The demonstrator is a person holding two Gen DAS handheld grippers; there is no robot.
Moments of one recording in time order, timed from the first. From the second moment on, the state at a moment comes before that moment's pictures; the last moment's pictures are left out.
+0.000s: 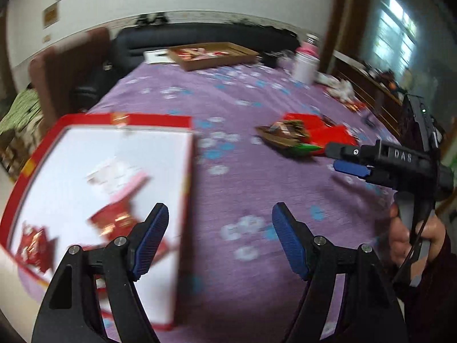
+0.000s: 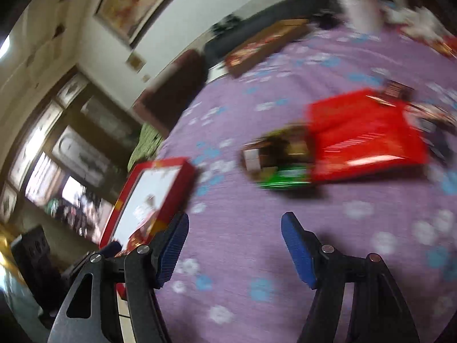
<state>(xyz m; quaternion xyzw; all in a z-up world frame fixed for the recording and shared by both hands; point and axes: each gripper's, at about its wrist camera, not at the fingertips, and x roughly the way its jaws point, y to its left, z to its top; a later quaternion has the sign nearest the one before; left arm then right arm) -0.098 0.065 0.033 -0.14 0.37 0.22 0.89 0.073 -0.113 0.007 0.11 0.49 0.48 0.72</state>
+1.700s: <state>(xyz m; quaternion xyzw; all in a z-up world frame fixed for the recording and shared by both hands) 0.110 0.061 0.002 -0.02 0.48 0.02 0.87 0.160 -0.204 -0.042 0.26 0.53 0.48 0.65</state>
